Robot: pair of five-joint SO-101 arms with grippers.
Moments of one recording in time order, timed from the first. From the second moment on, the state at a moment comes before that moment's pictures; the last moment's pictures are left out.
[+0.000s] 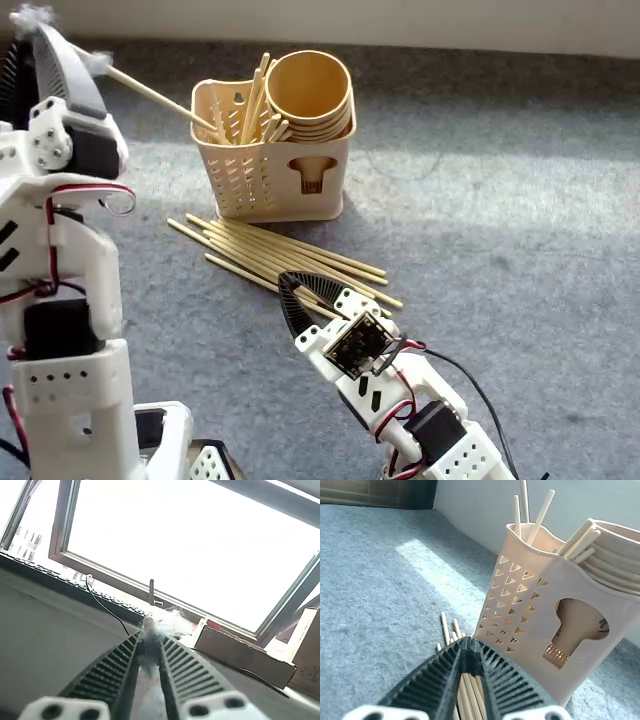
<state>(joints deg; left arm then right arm) -12.9 -53.6 34.3 6.8 28.4 -44.2 -104.3 96.0 22.5 18.9</state>
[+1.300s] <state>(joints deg) -3.1 -36.1 31.2 21.2 14.9 -44.2 -104.3 96.0 22.5 18.9</state>
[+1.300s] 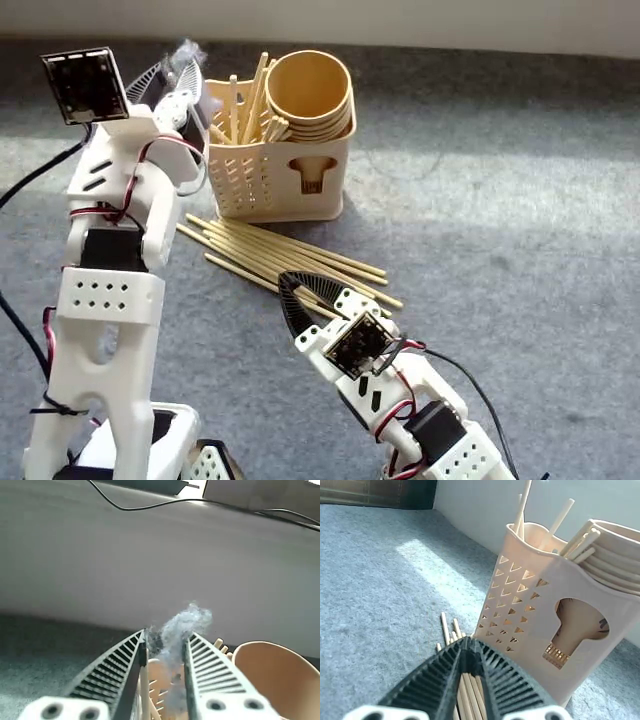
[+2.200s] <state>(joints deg) 0.1 -36.0 31.5 26.7 14.9 -44.2 -104.3 96.0 22.5 18.9</state>
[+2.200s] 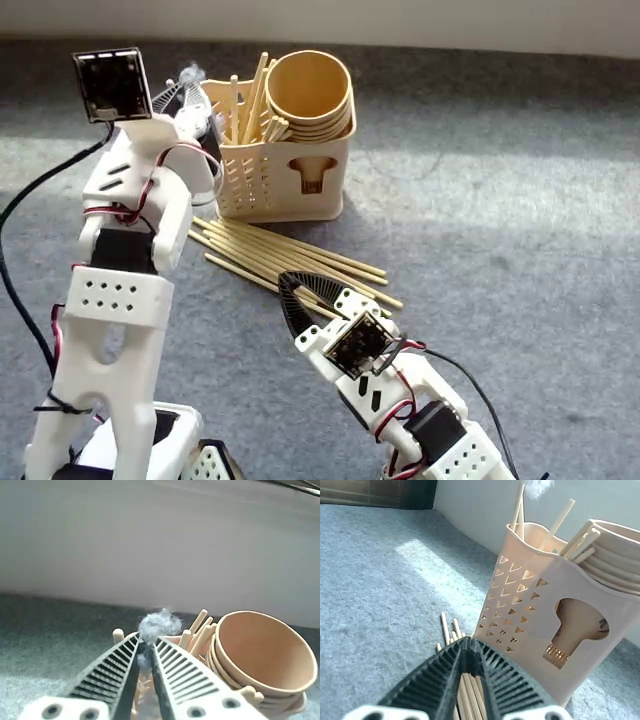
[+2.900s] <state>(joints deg) -0.3 -42.2 26.3 26.7 20.6 -44.2 -104.3 96.0 22.5 18.9</state>
